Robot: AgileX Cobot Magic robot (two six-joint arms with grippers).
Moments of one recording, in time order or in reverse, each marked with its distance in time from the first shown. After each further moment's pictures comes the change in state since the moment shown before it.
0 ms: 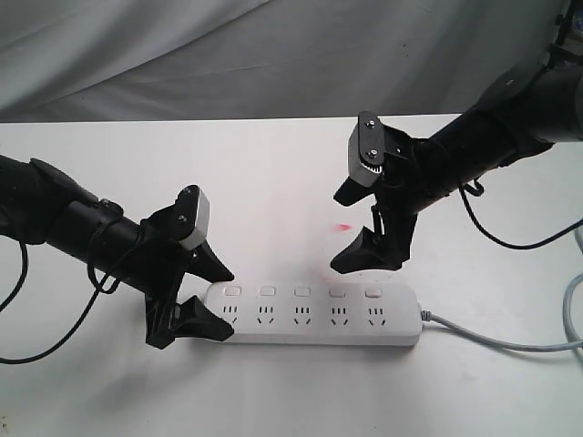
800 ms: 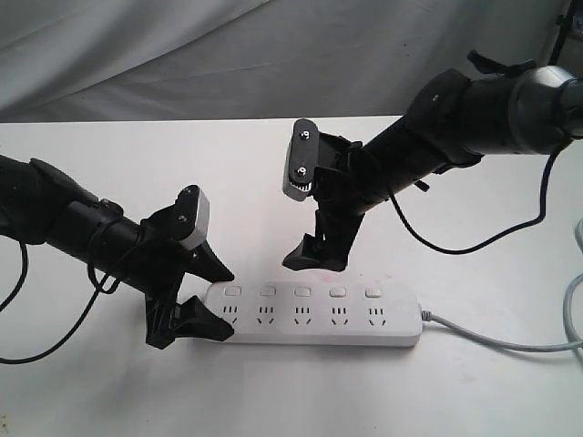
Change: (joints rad) left arm 0.000 0.000 0.000 0.000 0.000 0.000; right arm 0.191 0.006 -0.028 -0.088 -0.259 0.132
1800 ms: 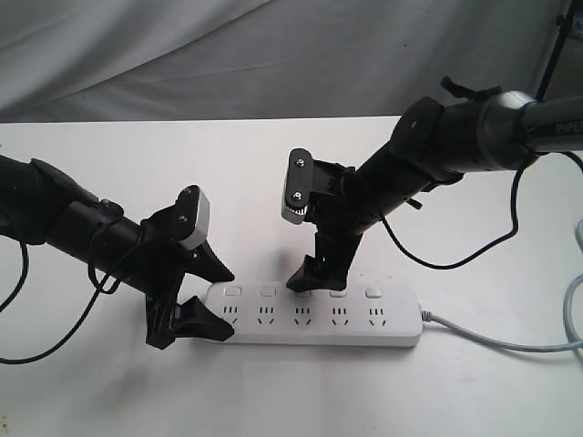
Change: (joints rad) left arm 0.000 0.000 0.000 0.000 0.002 0.000; right arm 0.001 0.104 -0.017 -0.087 0.004 0.059
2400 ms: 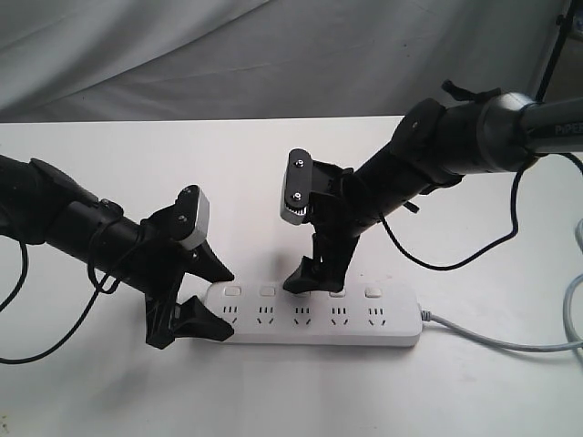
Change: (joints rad) left arm 0.000 0.000 0.000 0.000 0.000 0.000; right arm 0.000 0.000 -0.002 0.064 0.012 -0.058
